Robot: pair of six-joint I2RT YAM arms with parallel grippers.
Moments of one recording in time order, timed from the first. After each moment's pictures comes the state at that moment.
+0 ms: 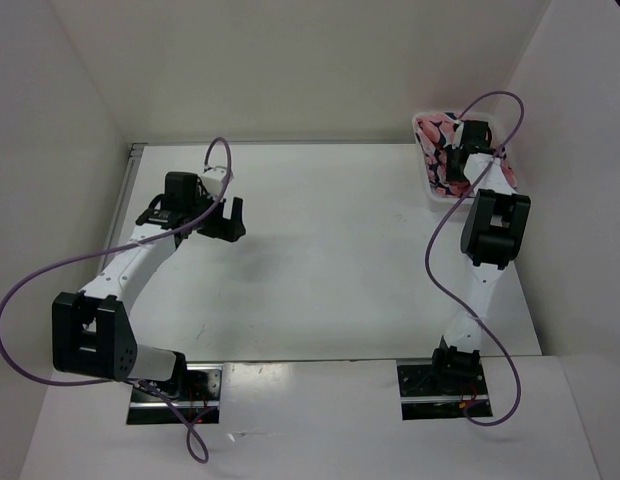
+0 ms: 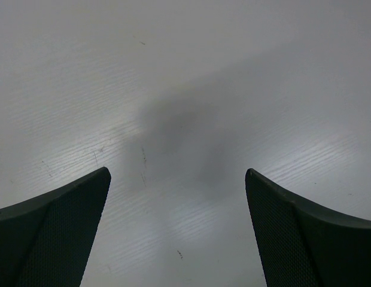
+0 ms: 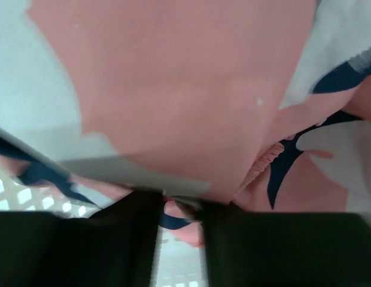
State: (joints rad) left arm -0.13 1.38 1.03 -0.42 0.30 0.07; right arm -0.21 2.28 1.91 -0.46 0.04 -0.16
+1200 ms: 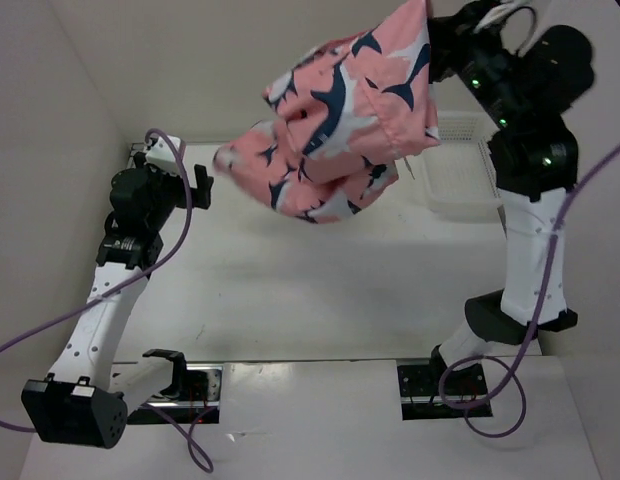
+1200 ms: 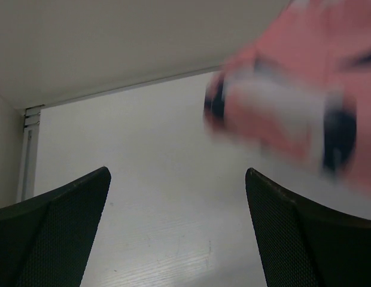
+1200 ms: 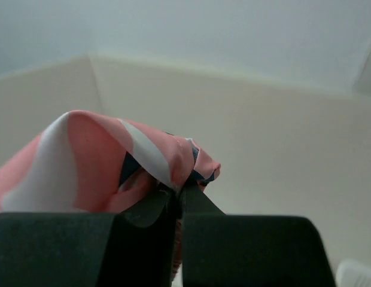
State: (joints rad) left arm -0.08 1.04 1.01 -0.12 0.13 0.07; right arm 0.26 1.61 2.57 -0.55 -0.29 0.10
